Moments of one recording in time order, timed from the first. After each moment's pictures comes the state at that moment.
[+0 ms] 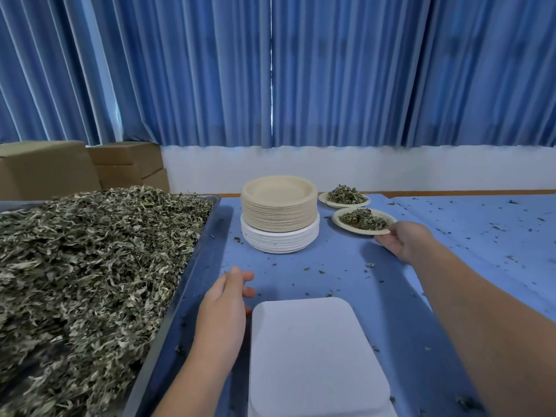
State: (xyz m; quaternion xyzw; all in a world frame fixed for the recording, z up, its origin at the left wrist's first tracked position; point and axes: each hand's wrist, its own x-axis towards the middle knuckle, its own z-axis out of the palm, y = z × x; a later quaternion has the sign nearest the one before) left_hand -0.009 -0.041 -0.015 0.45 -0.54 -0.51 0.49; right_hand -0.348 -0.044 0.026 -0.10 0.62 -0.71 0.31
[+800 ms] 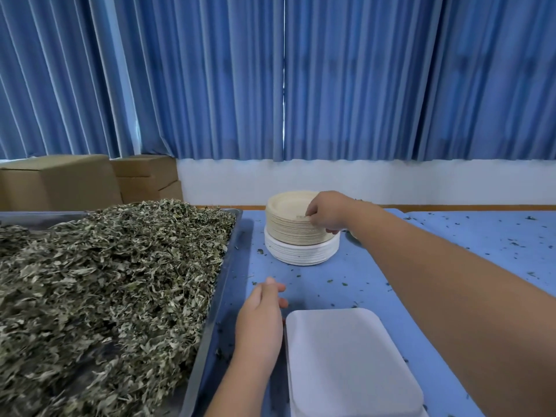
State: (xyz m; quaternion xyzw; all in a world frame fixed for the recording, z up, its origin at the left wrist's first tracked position) left_hand -0.011 -0.039 -0.016 0.45 -0.54 -0.52 0.49; right_hand -0.192 -0.092 0.125 -0.62 0.77 -0.13 0.05
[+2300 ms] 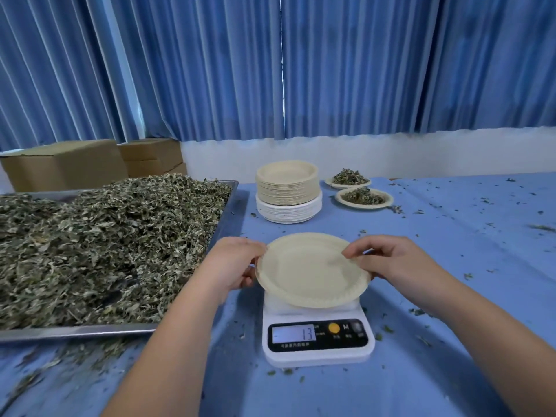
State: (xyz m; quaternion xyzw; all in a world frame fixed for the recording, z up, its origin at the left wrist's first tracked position) left_hand 0.030 0.004 0.033 0.46 -0.59 -0.57 0.34; right_hand -0.191 0.142 0.034 -0.52 0.61 -0.52 0.28
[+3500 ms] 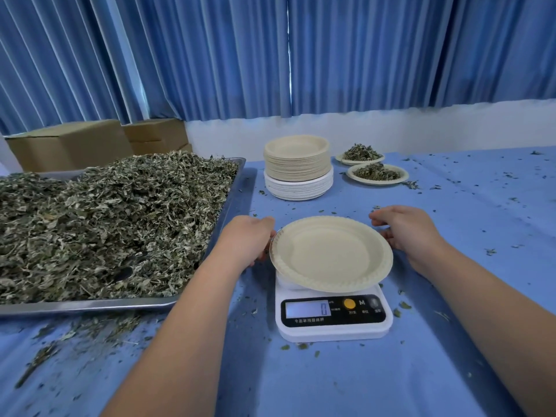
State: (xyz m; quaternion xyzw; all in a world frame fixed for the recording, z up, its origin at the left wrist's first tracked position) left_hand 0.027 -0.002 0.027 0.53 -0.68 -0.42 0.28; right_hand -0.218 0.086 0.006 -0.31 0.69 -0.60 0.27
